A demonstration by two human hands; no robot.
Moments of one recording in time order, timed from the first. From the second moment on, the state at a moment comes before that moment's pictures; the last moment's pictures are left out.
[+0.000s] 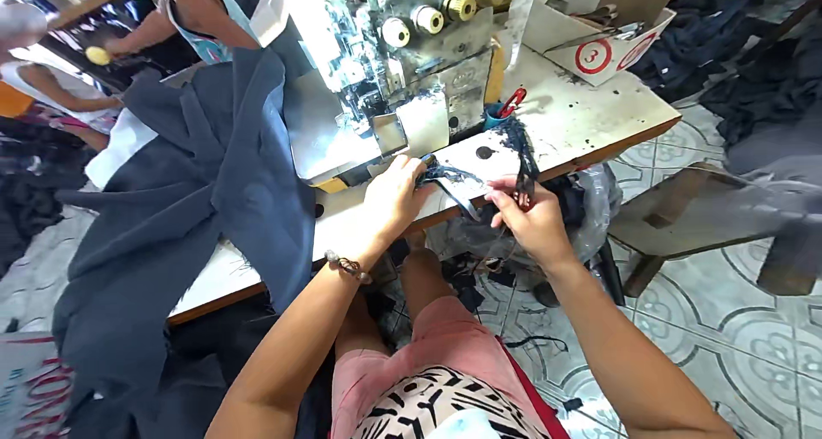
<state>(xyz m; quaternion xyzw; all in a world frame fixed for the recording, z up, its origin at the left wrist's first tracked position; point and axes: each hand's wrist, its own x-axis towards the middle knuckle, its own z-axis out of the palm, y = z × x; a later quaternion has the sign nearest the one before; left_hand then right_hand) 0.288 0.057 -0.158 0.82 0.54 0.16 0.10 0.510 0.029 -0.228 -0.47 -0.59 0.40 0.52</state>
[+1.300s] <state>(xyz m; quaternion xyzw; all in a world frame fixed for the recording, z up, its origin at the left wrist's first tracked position) 0.294 0.071 -0.146 0.80 0.60 0.04 0.09 0.510 -0.007 -0.296 -0.54 -0.71 0.39 0.24</state>
